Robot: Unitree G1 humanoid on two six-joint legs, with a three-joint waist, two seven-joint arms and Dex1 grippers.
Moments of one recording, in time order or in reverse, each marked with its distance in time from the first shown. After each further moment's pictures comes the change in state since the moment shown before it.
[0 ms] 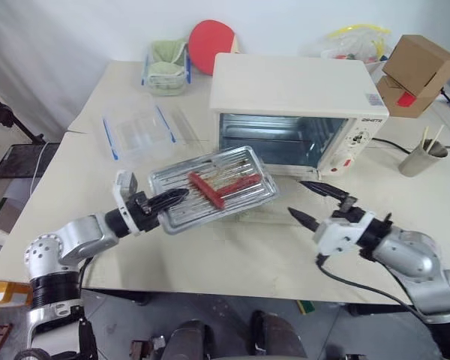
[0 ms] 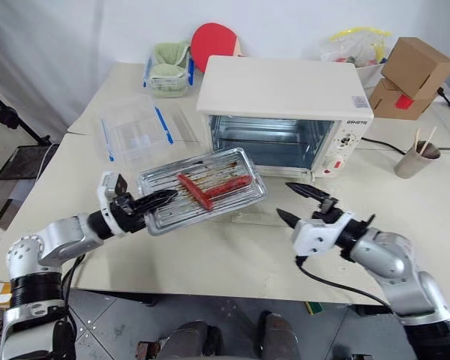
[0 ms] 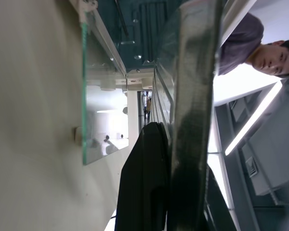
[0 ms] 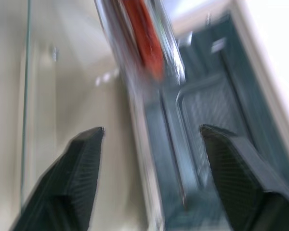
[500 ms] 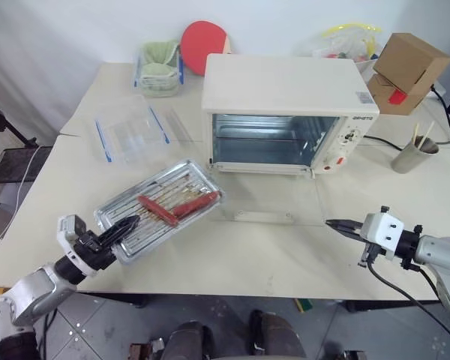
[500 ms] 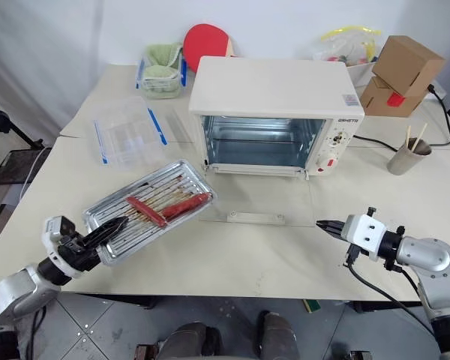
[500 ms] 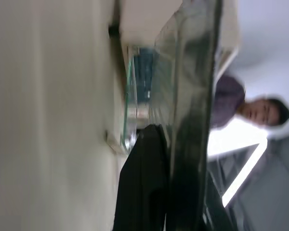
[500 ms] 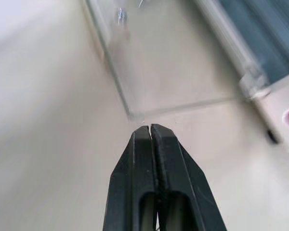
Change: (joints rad) left arm 0.362 -0.028 0.261 -0.100 0.000 -0.072 -0.120; right arm -0.065 -0.049 -0.009 0.444 0.415 0.067 0.465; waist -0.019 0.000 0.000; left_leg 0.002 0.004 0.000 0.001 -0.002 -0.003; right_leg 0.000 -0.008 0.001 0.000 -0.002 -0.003
